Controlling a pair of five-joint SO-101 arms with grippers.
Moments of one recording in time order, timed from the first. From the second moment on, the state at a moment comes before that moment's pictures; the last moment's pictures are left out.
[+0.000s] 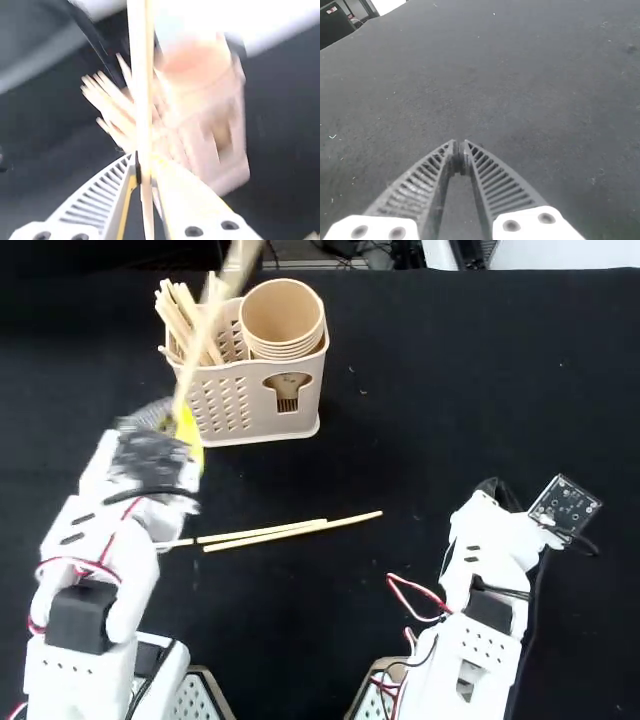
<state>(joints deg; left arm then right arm) 4.9 -74.4 49.2 42.0 -15.5 25.9 -72.4 94.2 15.7 -14.7</state>
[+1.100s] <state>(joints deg) 3.3 -19.8 33.7 -4.2 10.3 25.8 -72.4 94.2 15.7 -14.7</state>
